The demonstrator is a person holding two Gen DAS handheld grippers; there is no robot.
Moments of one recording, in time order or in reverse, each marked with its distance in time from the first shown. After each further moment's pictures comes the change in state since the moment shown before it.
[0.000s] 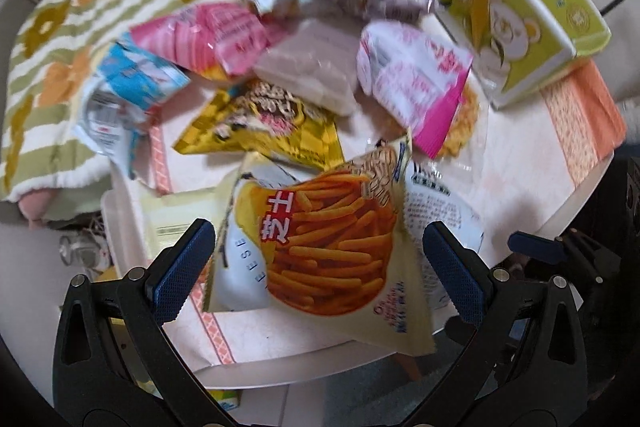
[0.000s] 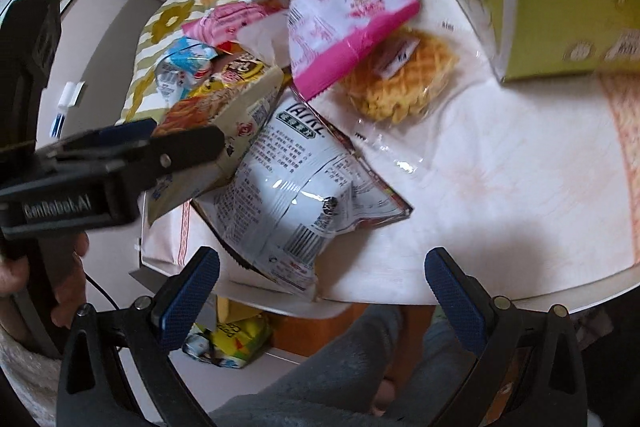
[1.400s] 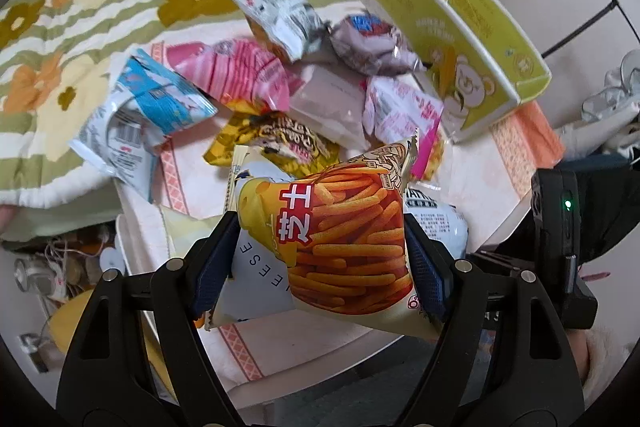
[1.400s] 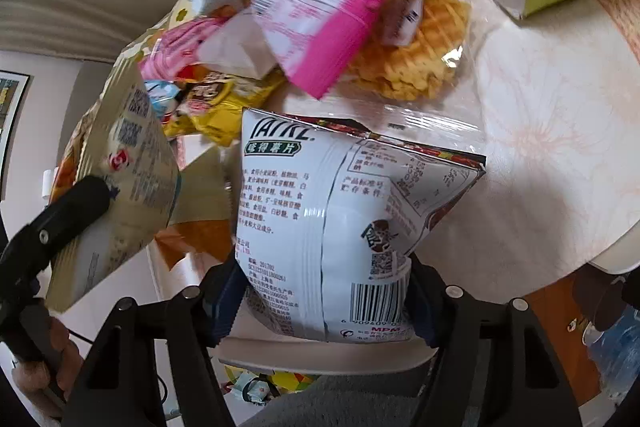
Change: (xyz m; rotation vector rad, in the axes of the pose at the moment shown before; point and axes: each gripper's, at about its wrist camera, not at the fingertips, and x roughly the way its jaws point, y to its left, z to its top) left arm -0.050 0.077 -0.008 -0.023 -0.163 -0.240; right arm 0.031 0.038 0.023 0.258 -0.043 -0.014
